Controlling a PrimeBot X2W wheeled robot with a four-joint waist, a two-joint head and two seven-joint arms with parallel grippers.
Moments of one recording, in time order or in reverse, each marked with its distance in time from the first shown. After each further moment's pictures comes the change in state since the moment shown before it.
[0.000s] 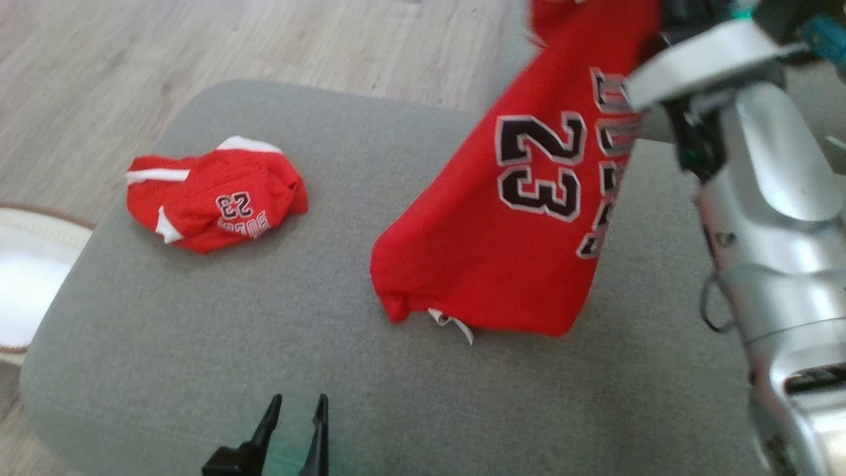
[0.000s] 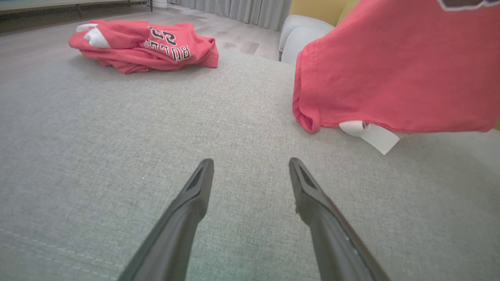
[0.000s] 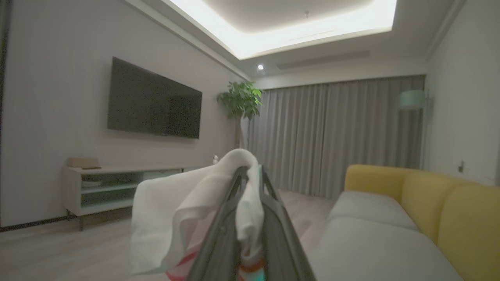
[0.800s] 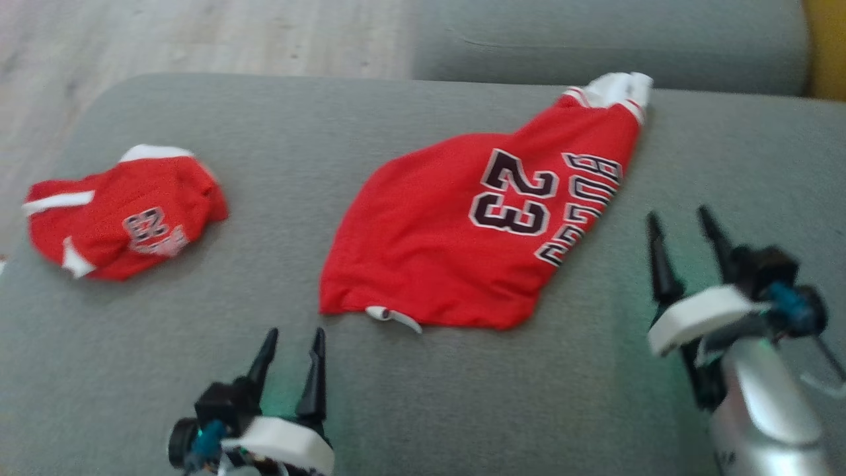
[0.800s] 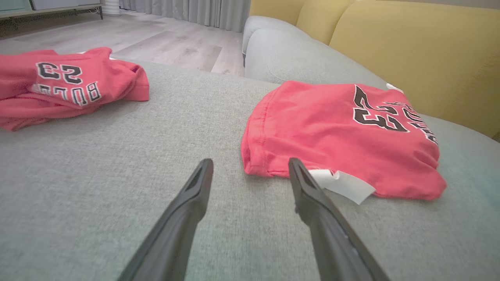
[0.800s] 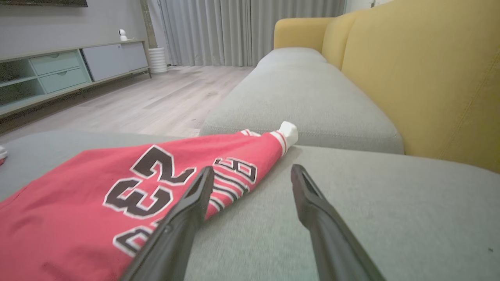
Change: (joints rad) left arm -0.156 -0.001 -0.007 0.032 -0.037 0.009 0.000; right arm 0.574 -0.017 -0.173 -0.046 -0.114 0.000 0.001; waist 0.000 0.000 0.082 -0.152
